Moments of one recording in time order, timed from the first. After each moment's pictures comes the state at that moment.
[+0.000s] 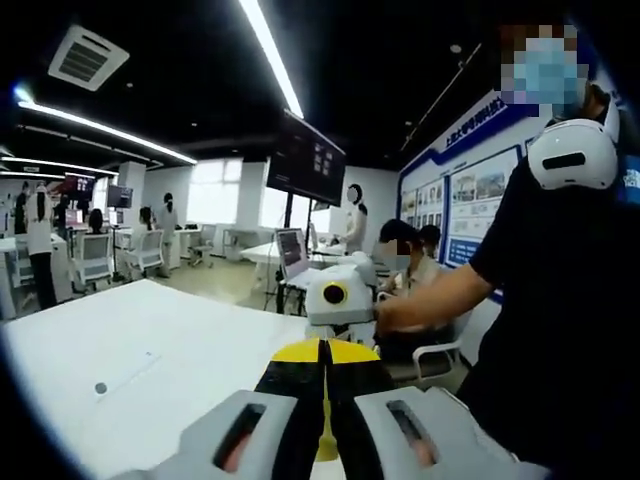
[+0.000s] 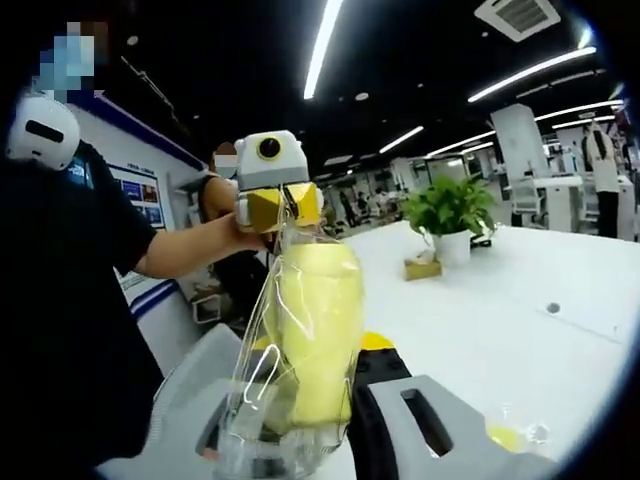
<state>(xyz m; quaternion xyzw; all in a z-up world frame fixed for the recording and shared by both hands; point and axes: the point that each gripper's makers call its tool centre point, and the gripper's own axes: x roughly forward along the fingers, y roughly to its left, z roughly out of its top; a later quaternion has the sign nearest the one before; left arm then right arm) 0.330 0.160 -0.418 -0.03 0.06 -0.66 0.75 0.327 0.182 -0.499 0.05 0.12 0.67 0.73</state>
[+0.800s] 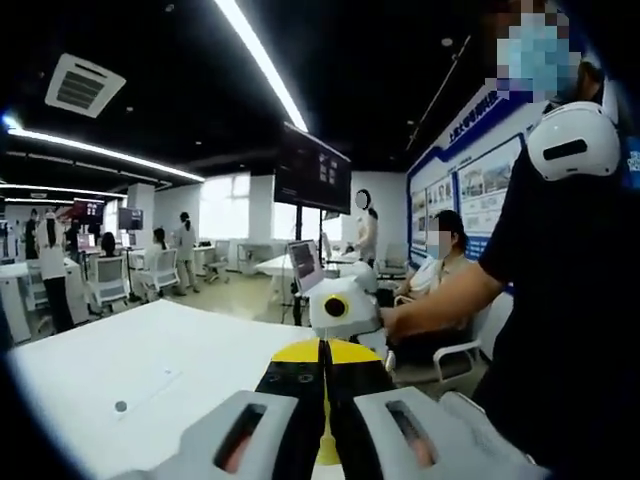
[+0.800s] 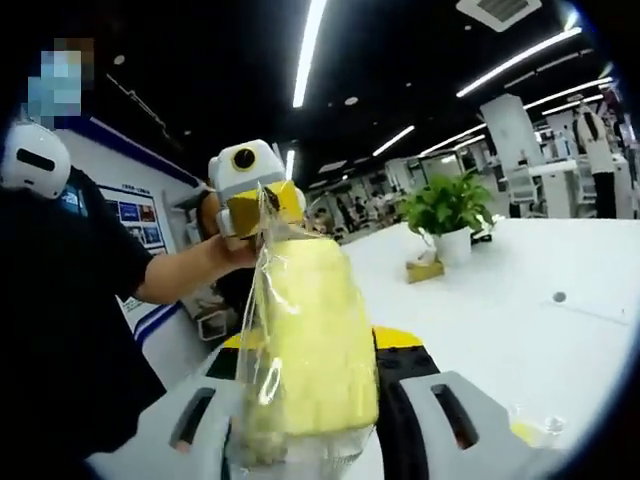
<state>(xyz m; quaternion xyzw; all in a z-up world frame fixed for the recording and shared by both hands) 0.331 0.163 -0.400 -0.02 0.02 -0.63 0.77 0.331 0.191 -0.493 0.10 0.13 0.66 0.74</state>
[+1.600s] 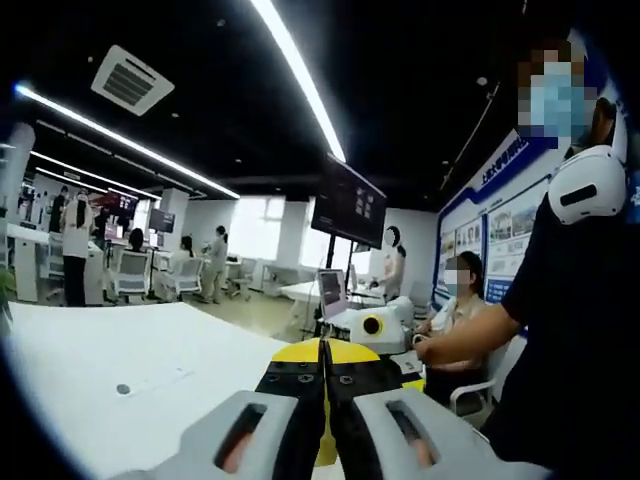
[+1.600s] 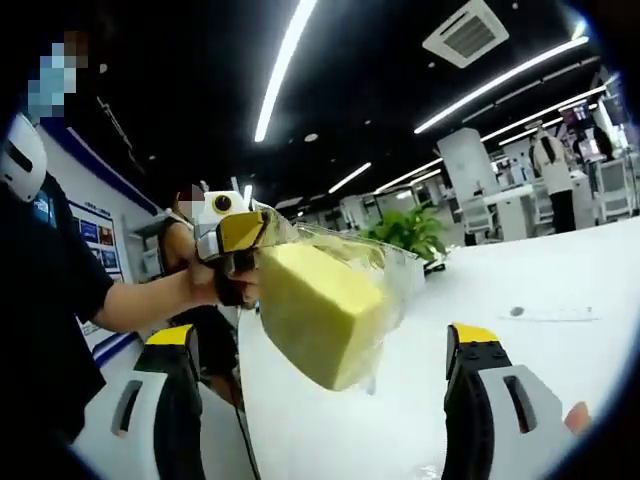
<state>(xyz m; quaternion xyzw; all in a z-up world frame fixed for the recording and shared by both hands) 0.356 0.193 -0.399 -0.11 0.00 -0.57 0.81 0.366 0.164 -0.484 0.12 0.07 0.56 0.82</state>
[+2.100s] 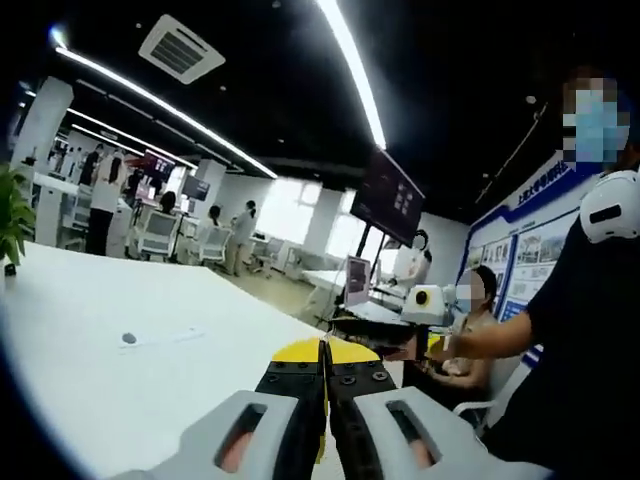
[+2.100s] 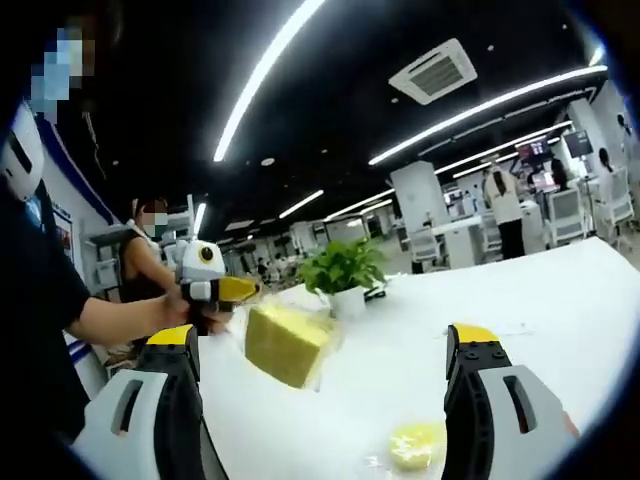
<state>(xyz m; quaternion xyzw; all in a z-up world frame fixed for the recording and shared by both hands) 0.379 0.203 -0.446 -0.17 0.08 -0.51 0.84 0.373 0.069 -0.463 0.15 0.01 0.44 0.89</state>
